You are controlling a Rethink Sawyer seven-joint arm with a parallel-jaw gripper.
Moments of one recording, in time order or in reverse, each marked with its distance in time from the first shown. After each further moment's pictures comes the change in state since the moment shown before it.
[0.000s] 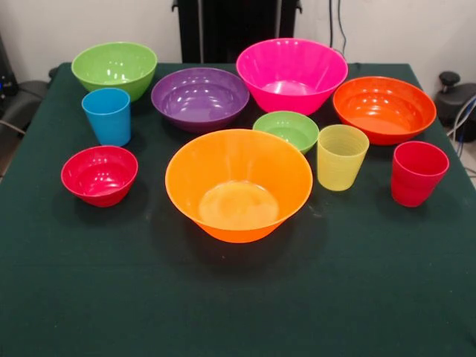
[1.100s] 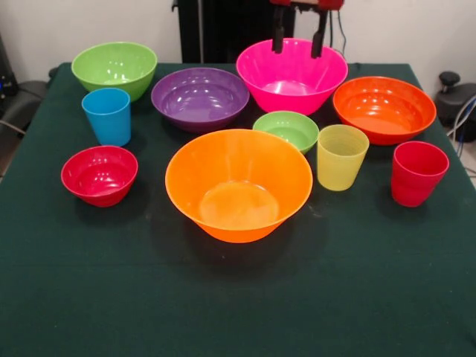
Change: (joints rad) arm -0.182 0.260 0.039 -0.210 -0.033 -0.005 0.000
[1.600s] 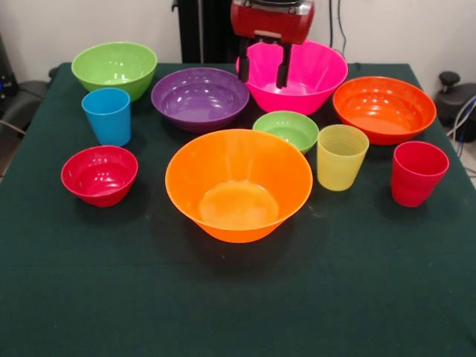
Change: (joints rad) arm -0.090 0.084 0.027 -0.084 -0.070 0.011 0.000
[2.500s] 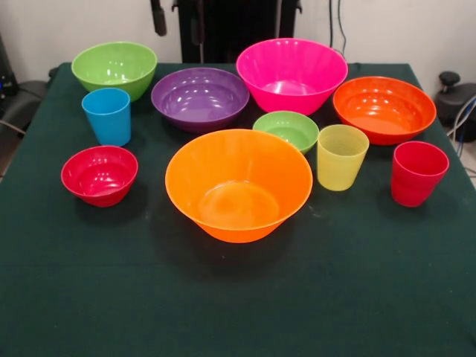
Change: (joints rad) arm -0.283 -0.116 0.126 -0.099 -0.058 0.388 -0.006
